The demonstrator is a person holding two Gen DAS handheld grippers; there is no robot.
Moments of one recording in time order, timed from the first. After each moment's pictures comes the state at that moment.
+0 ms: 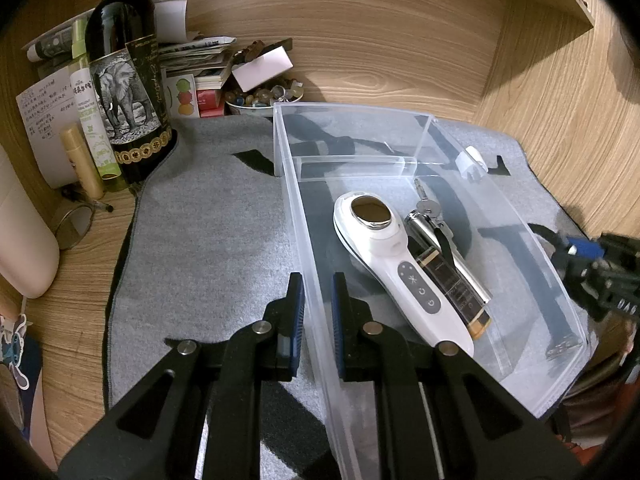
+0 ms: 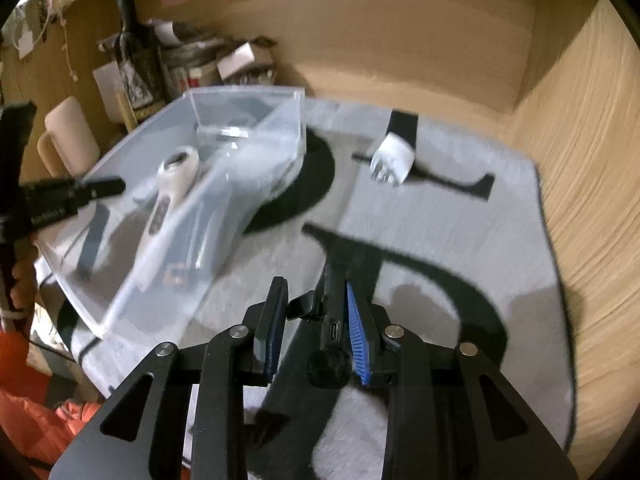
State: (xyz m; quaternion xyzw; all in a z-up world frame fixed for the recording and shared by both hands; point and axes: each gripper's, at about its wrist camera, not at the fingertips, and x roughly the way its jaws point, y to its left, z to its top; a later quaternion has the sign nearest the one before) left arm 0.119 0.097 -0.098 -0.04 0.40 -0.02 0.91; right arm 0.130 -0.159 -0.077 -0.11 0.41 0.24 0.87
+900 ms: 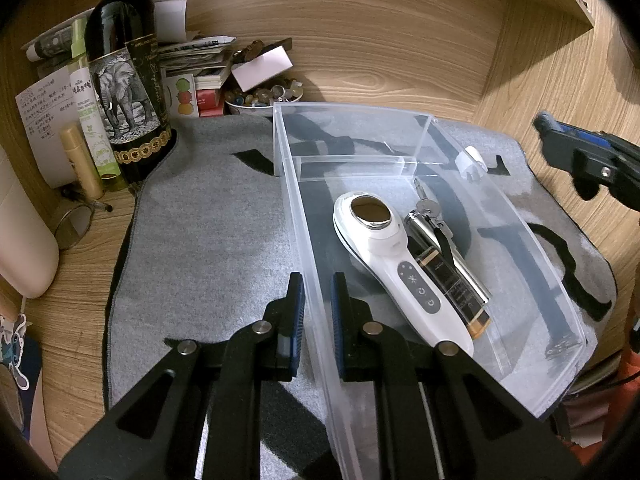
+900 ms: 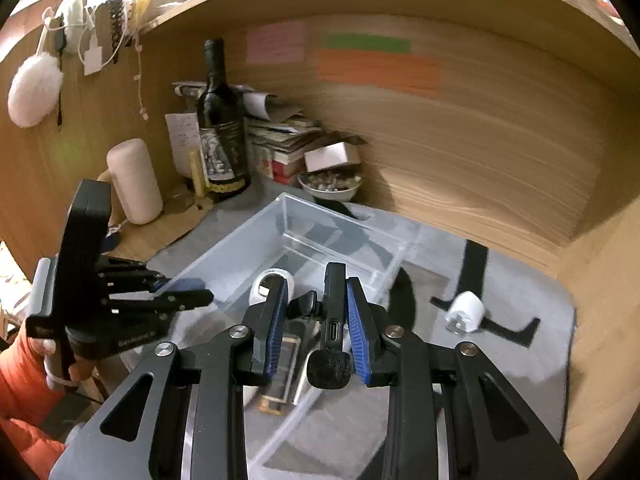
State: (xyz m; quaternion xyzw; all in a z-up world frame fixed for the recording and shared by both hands) left arm 0.119 0.097 -0.098 -0.04 0.40 -0.02 0.91; right arm 0.137 -0.069 -0.017 -0.14 0.31 0.34 0.88
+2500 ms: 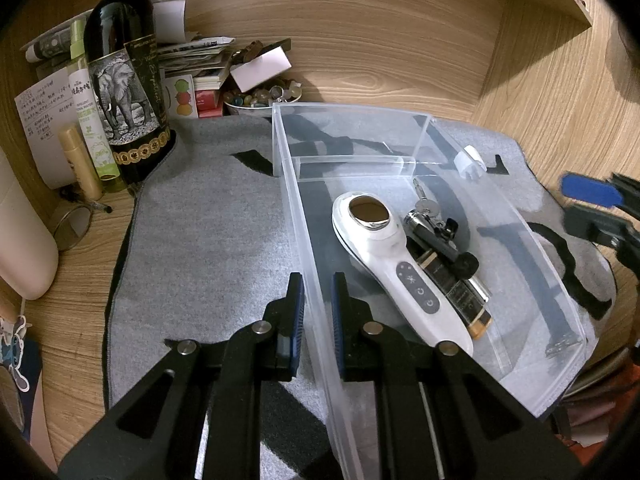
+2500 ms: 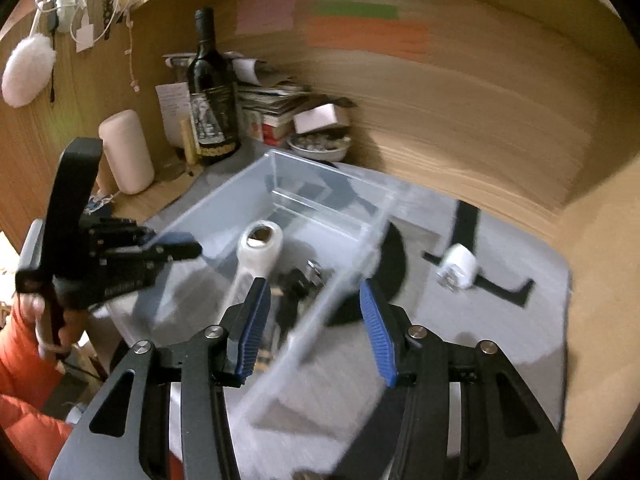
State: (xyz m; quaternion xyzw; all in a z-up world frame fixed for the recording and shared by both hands) left arm 0.120 0.097 -0.099 -0.04 0.40 -0.02 0.91; right arm 0.126 -0.097 -0.028 -0.16 0.36 0.32 0.86
